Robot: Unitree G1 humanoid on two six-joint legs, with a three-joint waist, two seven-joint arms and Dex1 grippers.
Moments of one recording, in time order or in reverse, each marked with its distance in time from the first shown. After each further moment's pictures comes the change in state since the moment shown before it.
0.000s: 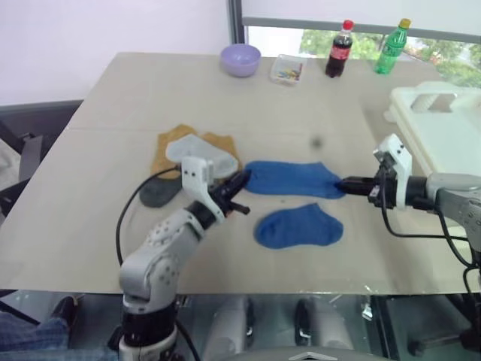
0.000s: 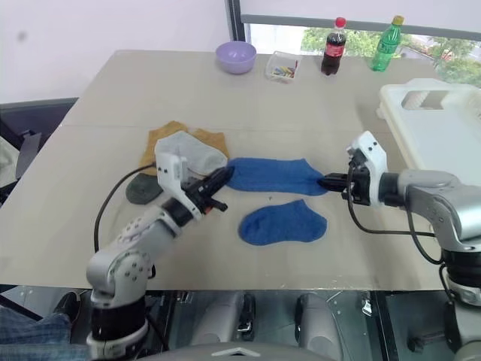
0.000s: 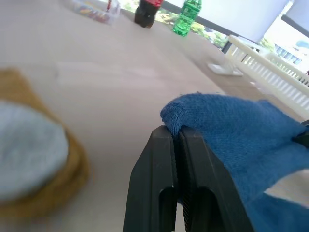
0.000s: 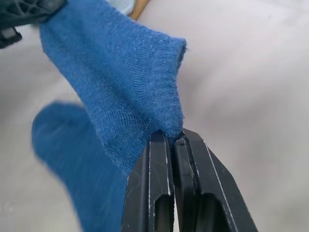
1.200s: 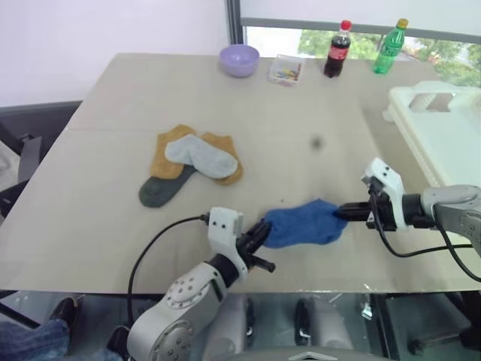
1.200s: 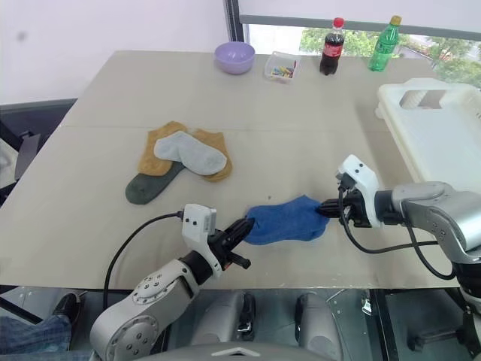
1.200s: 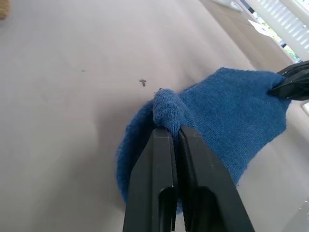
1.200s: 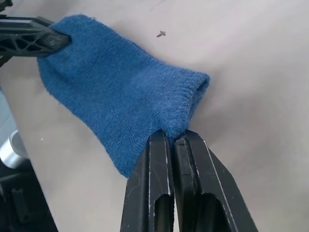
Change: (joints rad) left arm 0.300 -0.016 -0.274 -0.181 0.034 0.006 0.201; right arm 0.041 -0.088 0.104 -0.083 0.056 0.099 -0.015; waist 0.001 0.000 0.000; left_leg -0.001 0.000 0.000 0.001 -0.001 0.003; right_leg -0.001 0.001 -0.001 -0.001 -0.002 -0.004
